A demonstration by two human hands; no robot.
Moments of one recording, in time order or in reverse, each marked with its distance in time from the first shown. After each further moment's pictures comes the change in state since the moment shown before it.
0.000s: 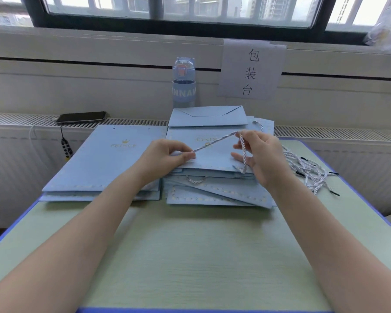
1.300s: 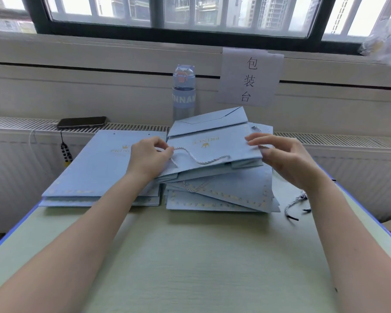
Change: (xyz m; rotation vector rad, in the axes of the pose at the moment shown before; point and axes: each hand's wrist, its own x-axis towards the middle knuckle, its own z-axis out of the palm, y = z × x) left_hand 0.009 -0.002 -0.004 0.136 0.398 -0.297; right_hand 0.019 -0.004 -0.067 -0.156 -0.433 -0.205
